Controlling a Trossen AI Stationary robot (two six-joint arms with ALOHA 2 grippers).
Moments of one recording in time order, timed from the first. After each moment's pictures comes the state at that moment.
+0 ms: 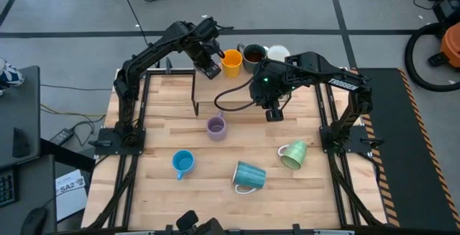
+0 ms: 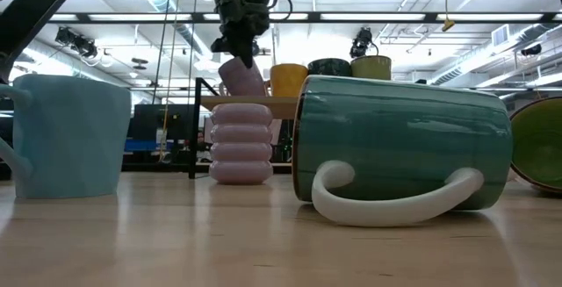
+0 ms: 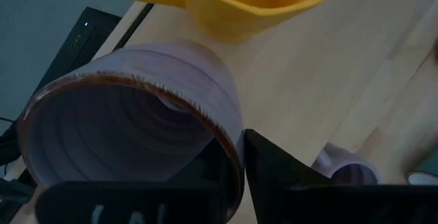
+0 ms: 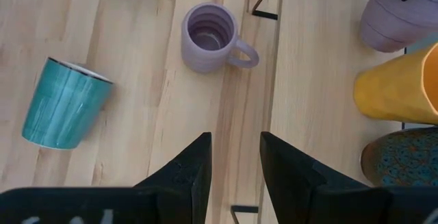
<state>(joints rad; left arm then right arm) 0.62 1.99 2.18 -1.40 0.10 -0.04 -0.08 1.71 2.14 -1.48 0.03 -0.25</state>
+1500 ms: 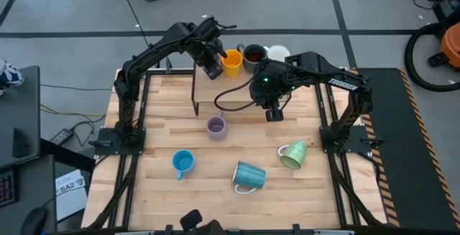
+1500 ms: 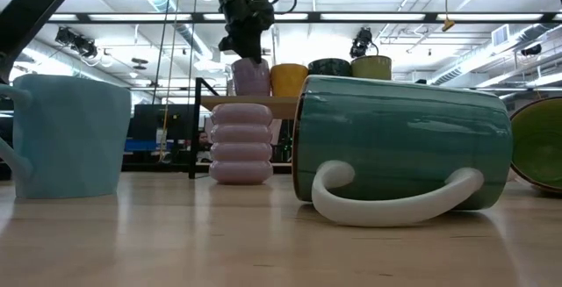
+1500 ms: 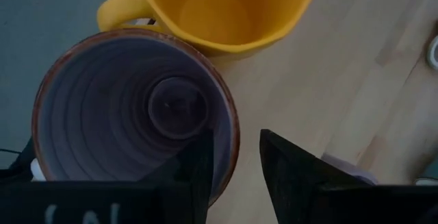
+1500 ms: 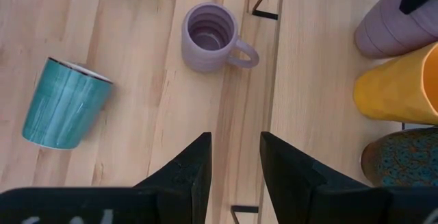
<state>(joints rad) 0.60 1.99 2.18 -1.34 0.10 0.01 -0.08 1.71 2.14 -1.48 0.03 -0.25</state>
